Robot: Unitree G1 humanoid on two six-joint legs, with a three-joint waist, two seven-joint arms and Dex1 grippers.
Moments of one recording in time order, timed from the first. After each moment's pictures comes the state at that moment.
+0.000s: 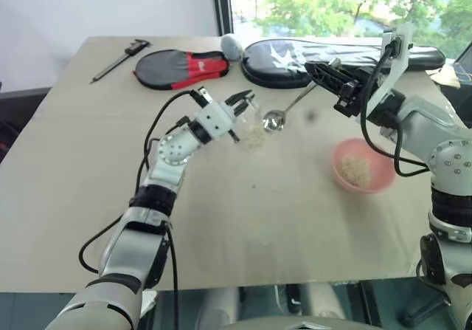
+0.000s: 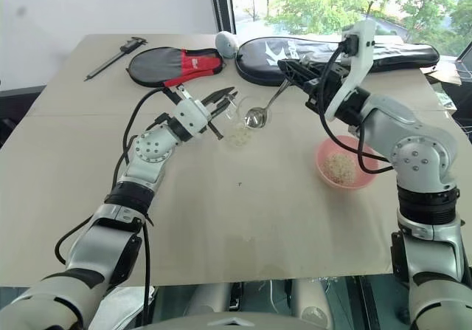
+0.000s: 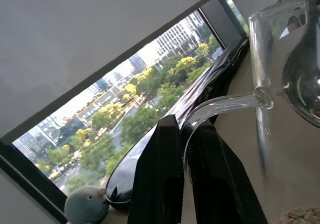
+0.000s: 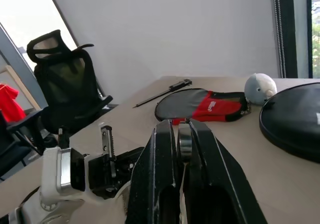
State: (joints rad) left arm -0.77 0.41 -0.15 0.69 -0.03 -0.72 -0.59; right arm -0.72 -0.53 -0.06 -0.26 1.06 0.78 0.24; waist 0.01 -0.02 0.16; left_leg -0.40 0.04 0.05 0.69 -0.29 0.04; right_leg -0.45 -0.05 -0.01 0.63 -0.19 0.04
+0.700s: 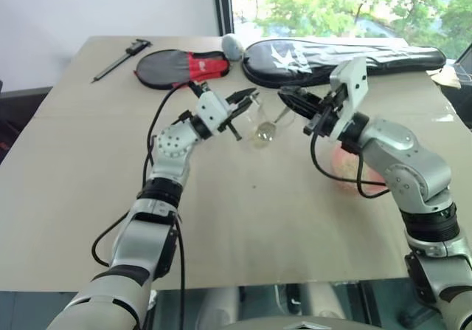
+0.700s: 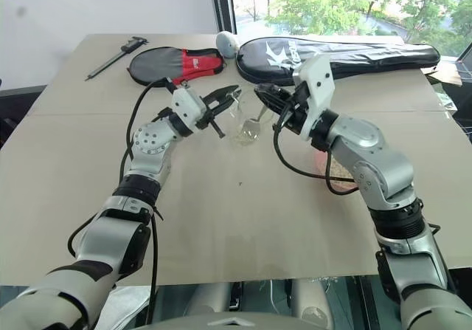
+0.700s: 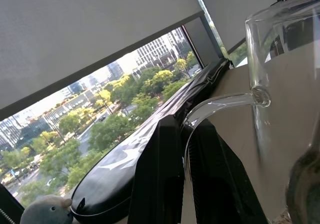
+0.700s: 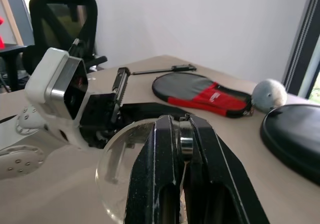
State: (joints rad) left arm -0.82 0.37 -0.09 0.77 -0.13 -0.71 -0.77; right arm -0.62 -0.44 0.12 -0.31 0.66 0.61 0.45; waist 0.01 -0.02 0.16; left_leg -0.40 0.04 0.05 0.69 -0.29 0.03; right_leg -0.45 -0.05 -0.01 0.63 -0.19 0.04
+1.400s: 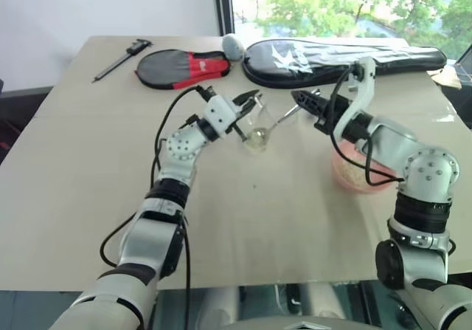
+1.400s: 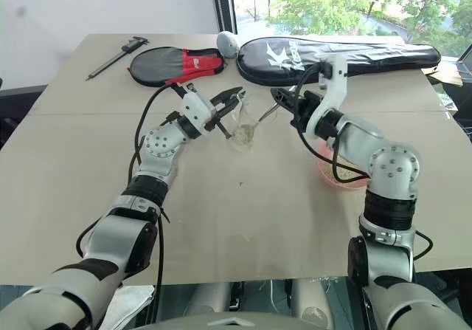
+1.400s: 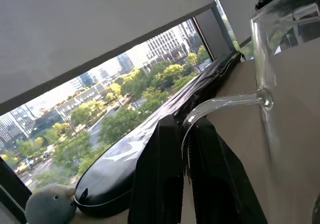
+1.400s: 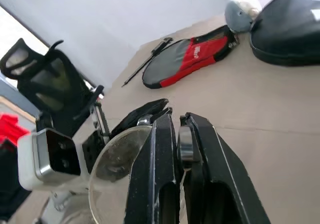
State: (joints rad) left arm -0.84 0.31 -0.08 0.84 -0.04 -0.74 -0.65; right arm -0.71 -0.22 -0.30 -0.21 1.16 1.12 -0.07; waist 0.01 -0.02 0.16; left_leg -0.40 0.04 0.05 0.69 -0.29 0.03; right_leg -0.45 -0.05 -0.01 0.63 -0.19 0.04
